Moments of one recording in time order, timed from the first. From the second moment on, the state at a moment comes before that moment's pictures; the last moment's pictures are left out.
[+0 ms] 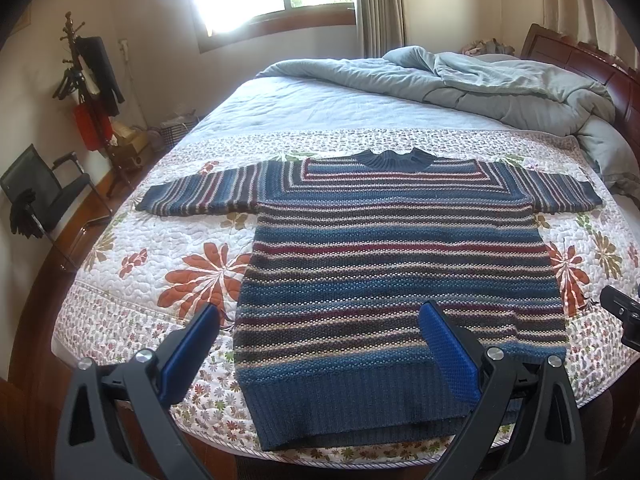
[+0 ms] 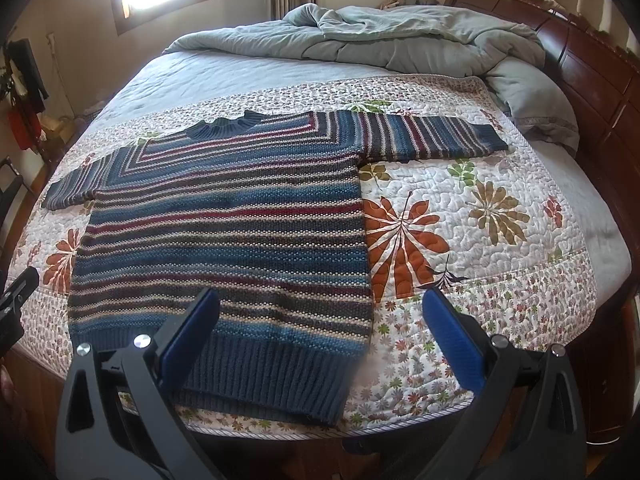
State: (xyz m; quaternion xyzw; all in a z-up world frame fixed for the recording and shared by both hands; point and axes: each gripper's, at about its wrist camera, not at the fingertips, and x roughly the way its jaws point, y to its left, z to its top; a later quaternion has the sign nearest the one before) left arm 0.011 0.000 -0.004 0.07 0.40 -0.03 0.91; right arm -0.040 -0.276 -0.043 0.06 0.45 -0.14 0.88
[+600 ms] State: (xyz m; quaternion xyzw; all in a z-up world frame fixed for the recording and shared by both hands) left arm 0.131 -0.098 -0.037 0.09 0.45 -0.05 0.89; right arm 0.041 -0.408 -0.072 0.08 0.51 -0.17 0.84
